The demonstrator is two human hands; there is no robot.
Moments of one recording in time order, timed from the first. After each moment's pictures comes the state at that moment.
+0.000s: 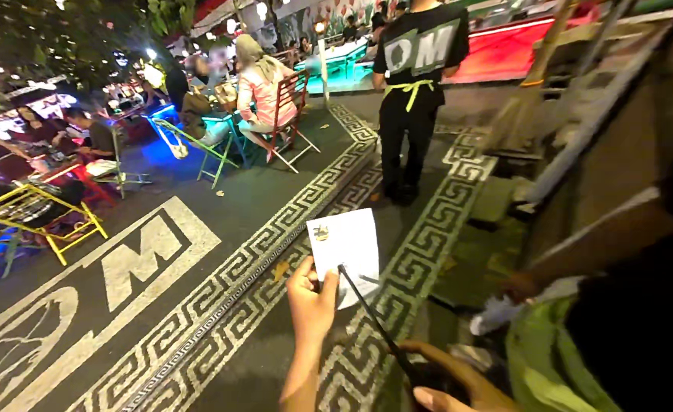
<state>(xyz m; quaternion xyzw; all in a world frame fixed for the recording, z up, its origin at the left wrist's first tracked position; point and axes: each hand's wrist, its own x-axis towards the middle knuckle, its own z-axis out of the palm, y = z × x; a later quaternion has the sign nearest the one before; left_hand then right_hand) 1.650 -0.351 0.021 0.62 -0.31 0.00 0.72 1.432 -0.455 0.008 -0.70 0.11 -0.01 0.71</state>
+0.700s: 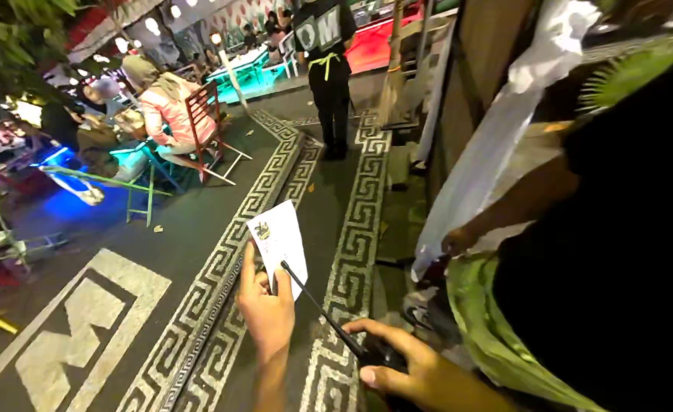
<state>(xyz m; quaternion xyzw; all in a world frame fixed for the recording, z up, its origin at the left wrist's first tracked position) 1.633 -0.401 0.041 0.71 -0.37 0.09 0.59 1.419 -0.468 0.009 -0.67 0.14 -0.09 0.72</state>
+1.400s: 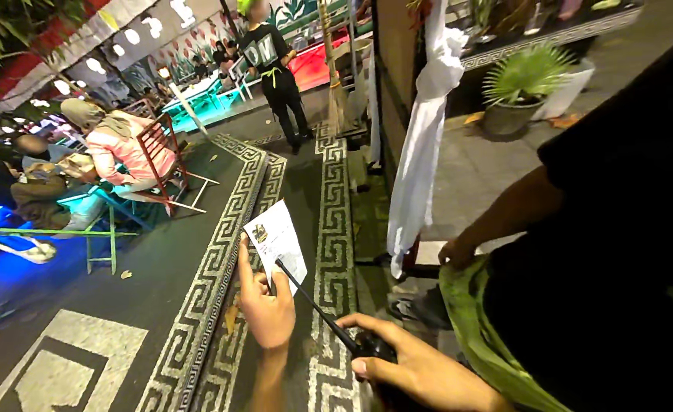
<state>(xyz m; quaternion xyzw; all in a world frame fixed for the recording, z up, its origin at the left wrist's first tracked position) 1.613 -0.460 0.040 0.64 -0.47 0.03 0.61 1.394 -0.488 0.005 -0.64 0.19 -0.12 0.74</state>
